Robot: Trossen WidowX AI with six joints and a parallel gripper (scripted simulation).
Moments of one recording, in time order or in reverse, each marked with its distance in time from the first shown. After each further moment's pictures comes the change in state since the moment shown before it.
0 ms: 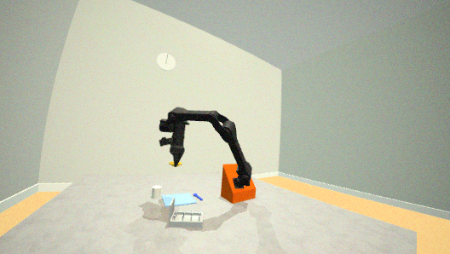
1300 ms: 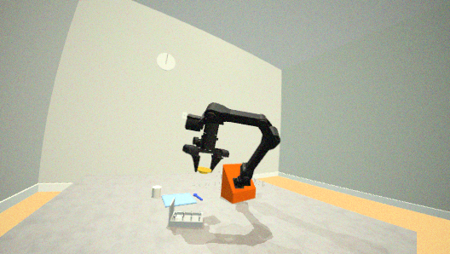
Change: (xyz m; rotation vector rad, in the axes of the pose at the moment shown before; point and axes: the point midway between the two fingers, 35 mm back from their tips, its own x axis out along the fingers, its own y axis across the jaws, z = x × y) arm -0.008 0.154 -0.109 1.324 -0.085 0.013
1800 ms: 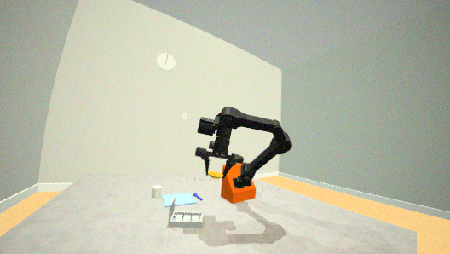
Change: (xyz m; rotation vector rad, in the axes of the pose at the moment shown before) arm 0.007 -0.036 -0.037 0.387 -0.001 0.018
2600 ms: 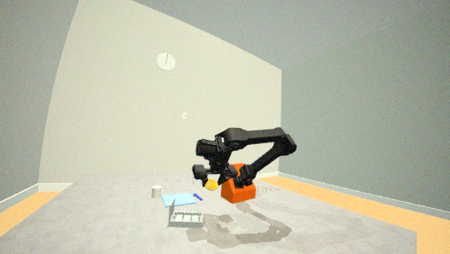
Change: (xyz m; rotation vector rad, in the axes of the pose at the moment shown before) arm 0.059 0.000 0.034 -0.329 -0.445 -0.002
